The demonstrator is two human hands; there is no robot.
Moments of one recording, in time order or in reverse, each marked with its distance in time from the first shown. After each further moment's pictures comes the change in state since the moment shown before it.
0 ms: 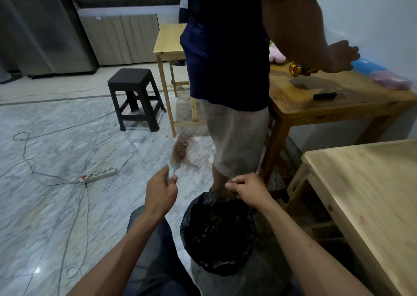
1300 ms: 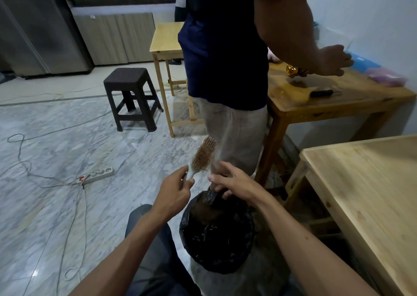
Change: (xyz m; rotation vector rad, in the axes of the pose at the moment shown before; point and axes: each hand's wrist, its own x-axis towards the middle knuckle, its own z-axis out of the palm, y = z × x) left_hand -0.010 0.033 0.006 0.025 -0.260 0.063; right_hand 0.003 -0.023 0.008 0.227 -0.301 -0.005
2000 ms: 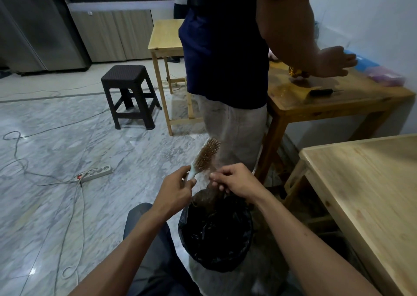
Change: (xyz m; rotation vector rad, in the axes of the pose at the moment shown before) left_hand 0.004 -0.003 0.004 -0.067 -0.034 -0.086; right_hand -0.001 -0.006 0.000 -0.044 0.071 -0.058
